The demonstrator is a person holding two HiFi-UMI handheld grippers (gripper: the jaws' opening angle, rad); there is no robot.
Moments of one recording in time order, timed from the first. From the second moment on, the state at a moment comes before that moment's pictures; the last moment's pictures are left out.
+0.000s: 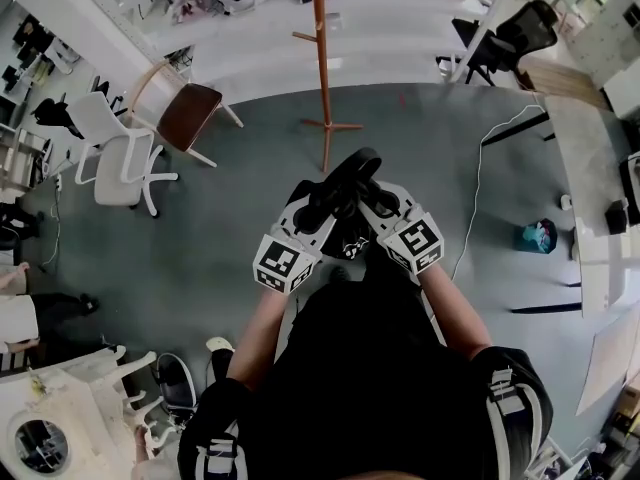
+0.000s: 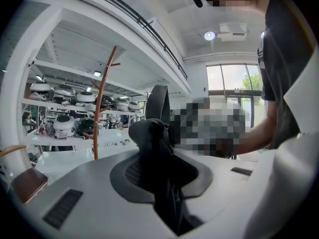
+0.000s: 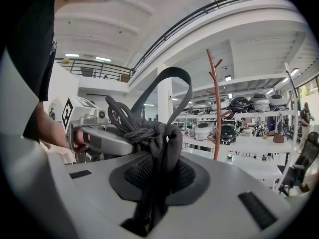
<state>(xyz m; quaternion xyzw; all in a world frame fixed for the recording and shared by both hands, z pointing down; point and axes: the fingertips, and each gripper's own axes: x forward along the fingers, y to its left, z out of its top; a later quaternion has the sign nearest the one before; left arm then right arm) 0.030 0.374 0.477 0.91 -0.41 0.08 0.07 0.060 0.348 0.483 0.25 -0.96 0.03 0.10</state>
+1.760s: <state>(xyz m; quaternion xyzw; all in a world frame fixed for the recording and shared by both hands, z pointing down) 0.073 0.075 0.493 0.82 -0.55 0.08 0.11 0.095 0.042 0.505 0.08 -0.99 0.06 0.13</state>
